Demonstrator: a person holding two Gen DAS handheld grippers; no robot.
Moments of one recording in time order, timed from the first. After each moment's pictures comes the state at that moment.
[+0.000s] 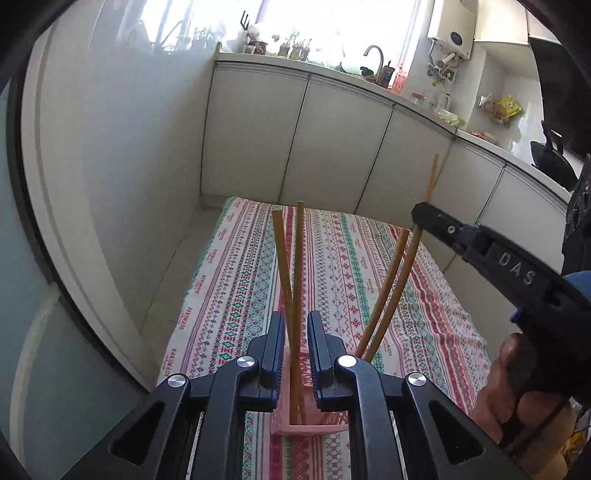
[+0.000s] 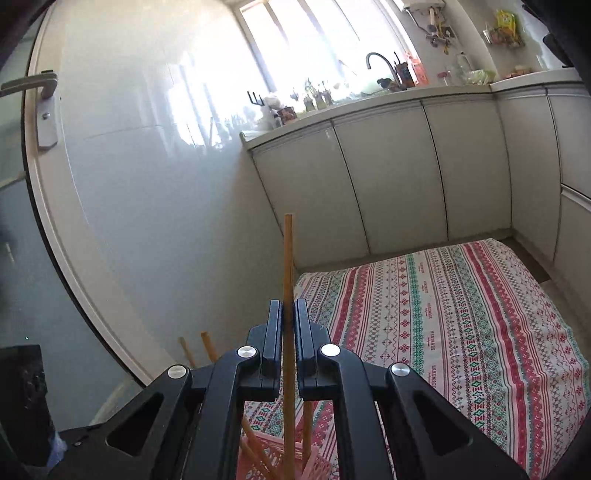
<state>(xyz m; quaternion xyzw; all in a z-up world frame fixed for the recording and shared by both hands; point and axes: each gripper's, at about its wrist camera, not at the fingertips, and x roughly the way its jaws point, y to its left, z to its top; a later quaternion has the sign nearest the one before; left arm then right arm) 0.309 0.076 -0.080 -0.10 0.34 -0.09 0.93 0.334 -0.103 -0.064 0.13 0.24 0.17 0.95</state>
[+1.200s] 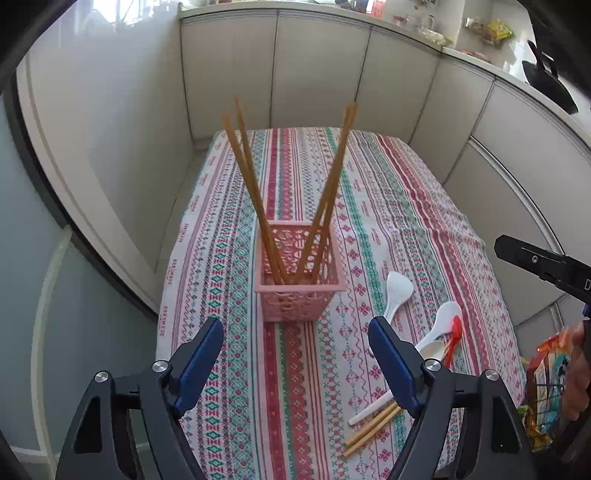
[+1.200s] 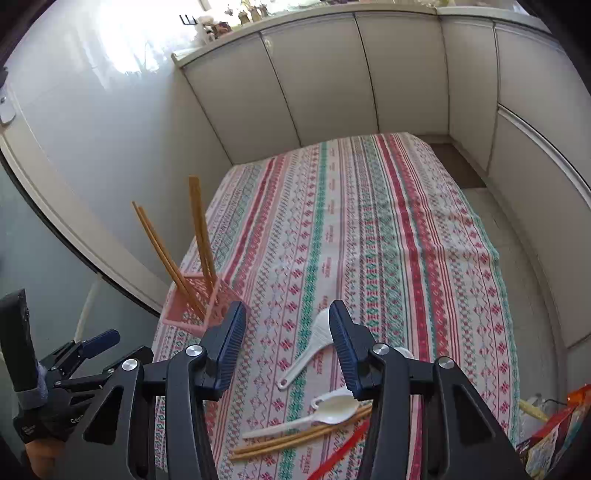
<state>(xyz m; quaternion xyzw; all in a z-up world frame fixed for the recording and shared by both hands) 0.245 0.032 -0.089 0.00 0.48 -0.10 0.87 0.225 -0.218 -0.077 0.13 0.46 0.07 0.88</state>
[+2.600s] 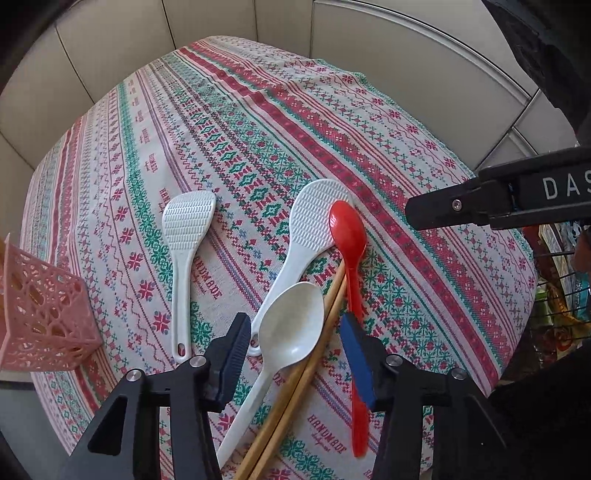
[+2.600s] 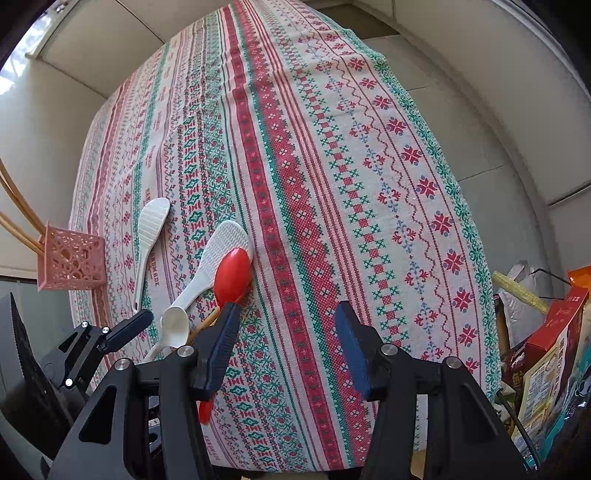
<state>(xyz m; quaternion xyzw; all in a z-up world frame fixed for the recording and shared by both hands) 0.242 -0.174 -0.206 0.20 0.56 -0.29 0.75 0.211 -0.340 -0.206 0.22 0.64 -0.04 0.74</state>
